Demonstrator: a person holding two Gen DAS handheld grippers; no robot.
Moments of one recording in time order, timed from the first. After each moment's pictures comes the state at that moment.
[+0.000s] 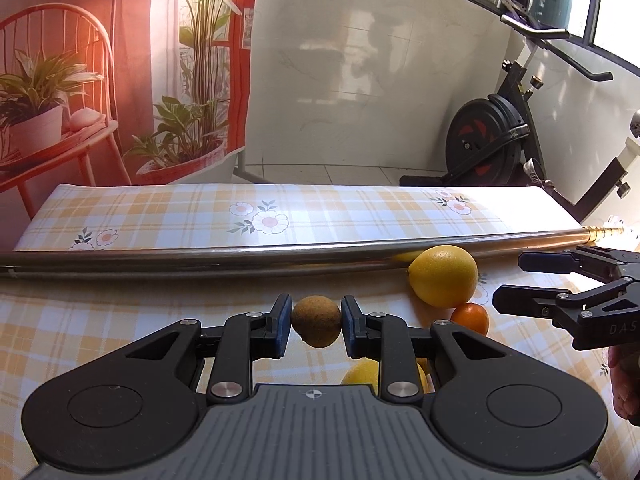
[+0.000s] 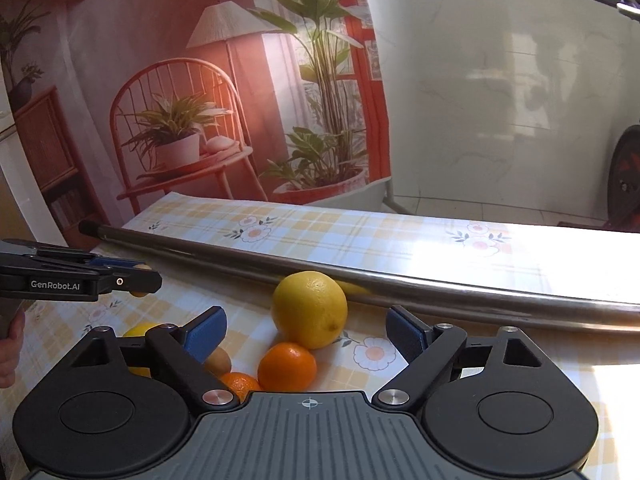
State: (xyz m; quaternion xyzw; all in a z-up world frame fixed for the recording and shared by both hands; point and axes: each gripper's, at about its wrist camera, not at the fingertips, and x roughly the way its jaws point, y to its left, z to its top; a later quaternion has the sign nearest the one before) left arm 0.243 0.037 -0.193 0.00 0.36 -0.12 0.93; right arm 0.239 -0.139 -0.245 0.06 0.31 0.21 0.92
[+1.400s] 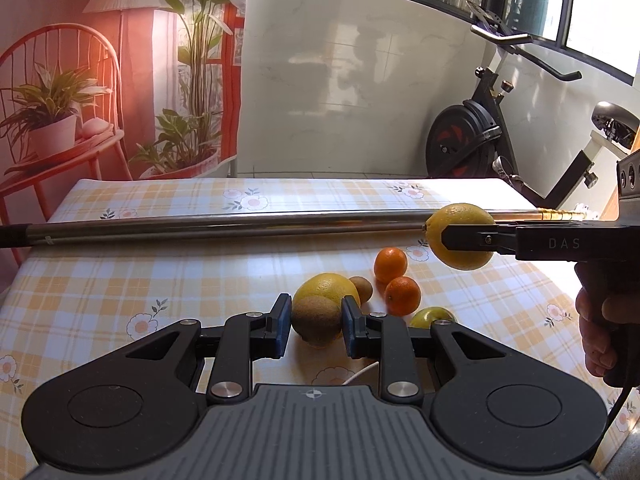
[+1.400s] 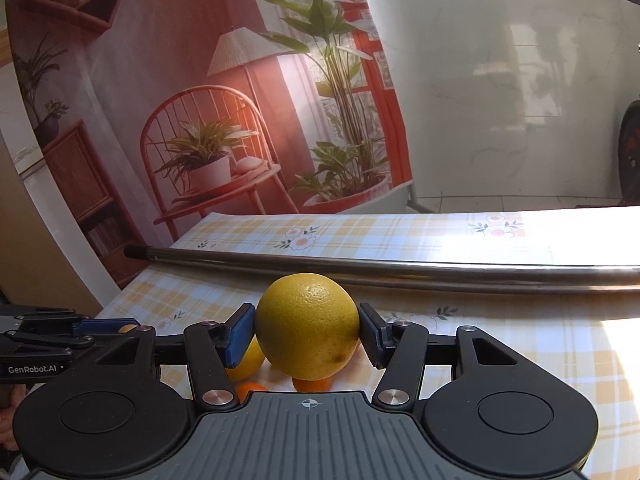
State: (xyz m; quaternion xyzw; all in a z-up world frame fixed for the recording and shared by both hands) left arm 0.152 0.031 -0.171 0.00 0.34 -0.13 0.93; right arm 0.182 -0.151 -0.216 0.12 0.30 0.24 0.92
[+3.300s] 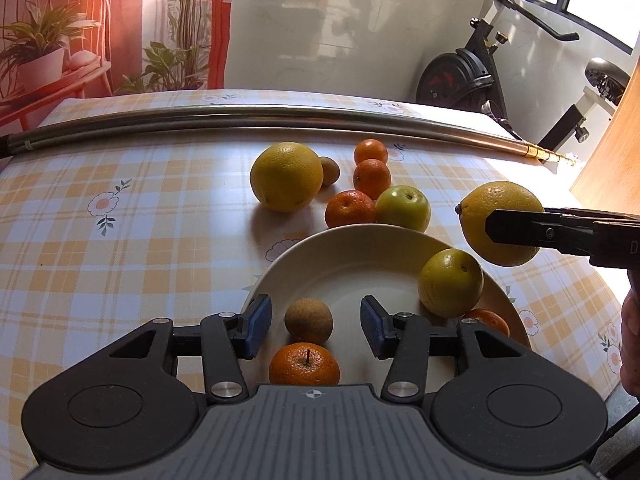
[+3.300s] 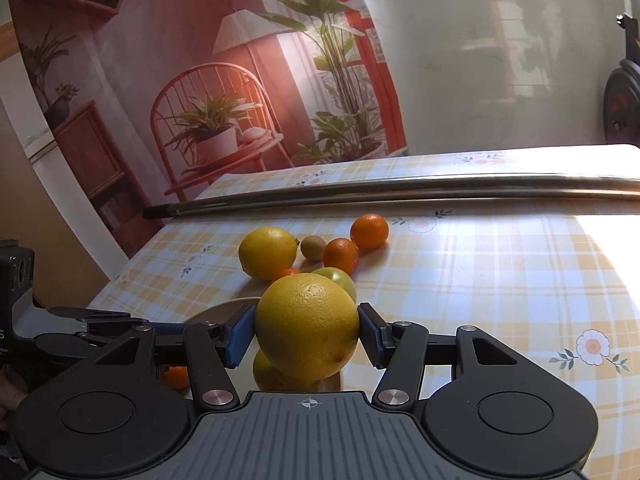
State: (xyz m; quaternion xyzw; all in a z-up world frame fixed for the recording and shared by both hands) left arm 0.110 0.022 -0.215 -0.02 0.42 -0.14 0.90; right arm 0.085 -0.154 -0.232 0.13 0.33 0.23 0.91
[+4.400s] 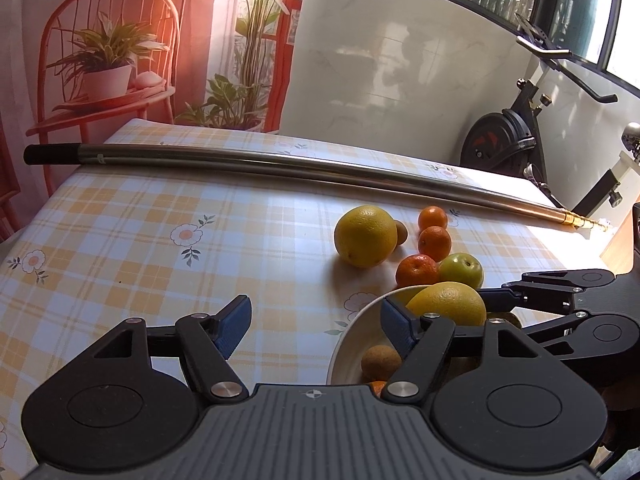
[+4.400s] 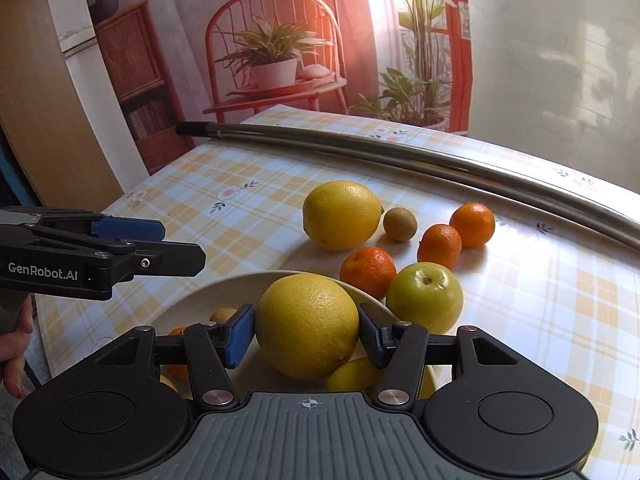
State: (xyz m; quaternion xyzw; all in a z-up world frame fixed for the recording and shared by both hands) left arm 0.107 0.055 -0.194 -0.05 0.36 -0.07 0.93; right arm 0.121 -0.065 -0.245 0.00 0.37 0.29 0.88
